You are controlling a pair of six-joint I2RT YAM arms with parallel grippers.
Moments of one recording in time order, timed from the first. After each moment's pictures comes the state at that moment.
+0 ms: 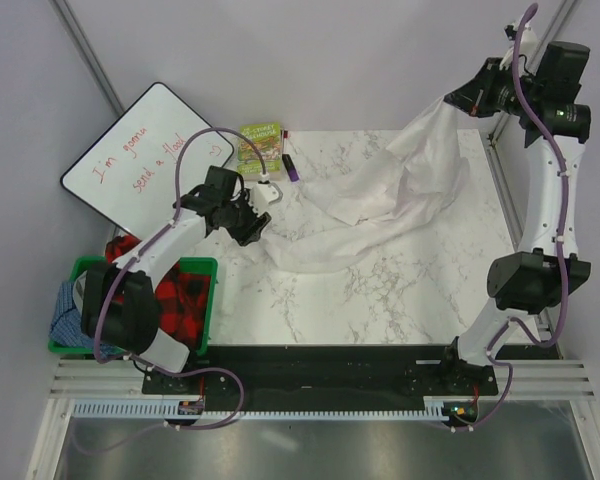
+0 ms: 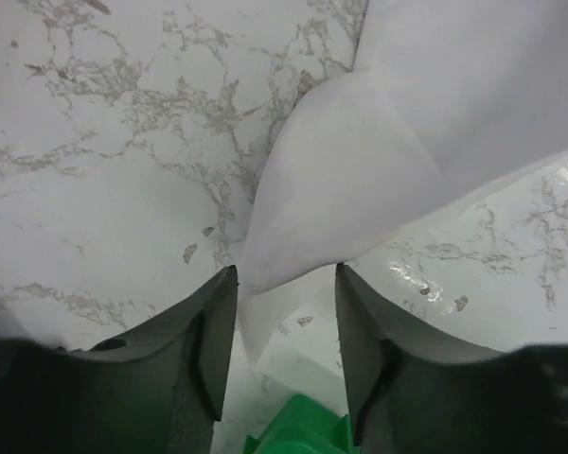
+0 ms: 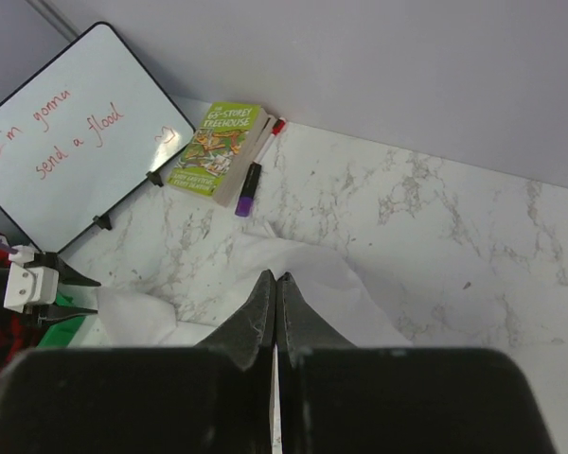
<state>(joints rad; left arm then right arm) -0.33 1.54 1.11 -0.54 0.27 0.63 -0.22 1.81 2.21 -0.74 -0.80 0.10</state>
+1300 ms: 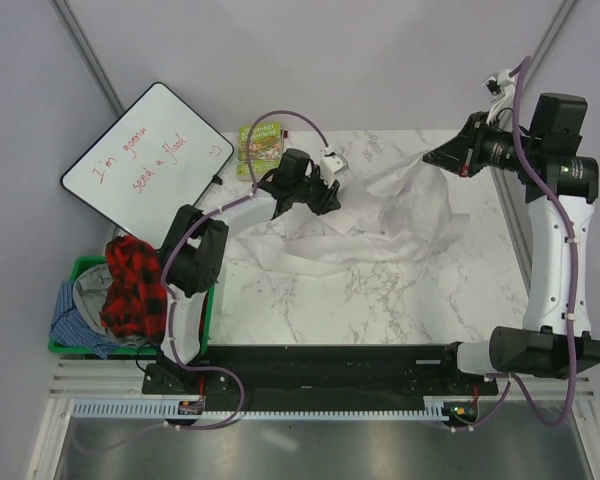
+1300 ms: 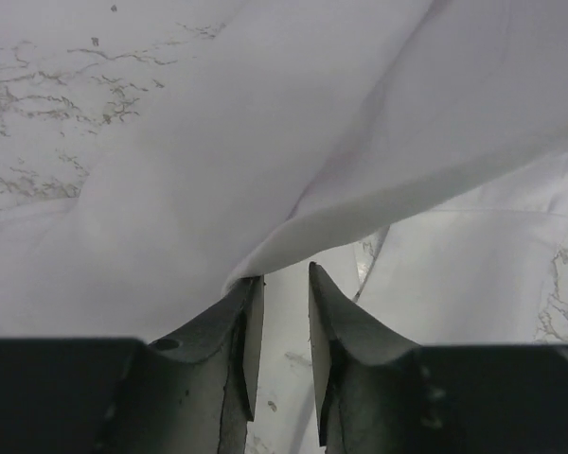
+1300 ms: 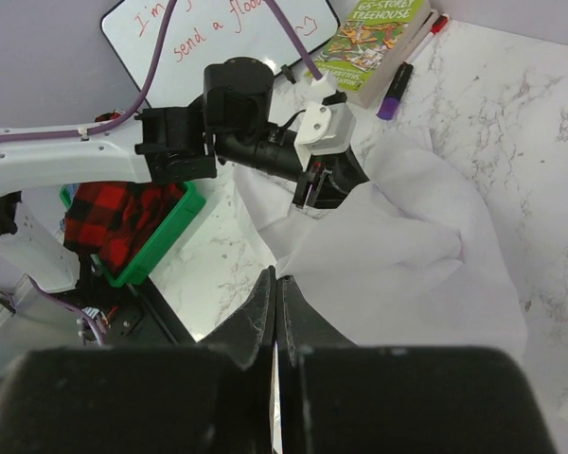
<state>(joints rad) -0.56 2.09 1.53 -0.02 0.50 0.22 -0.17 1.39 1.78 -0.89 -1.00 0.03</state>
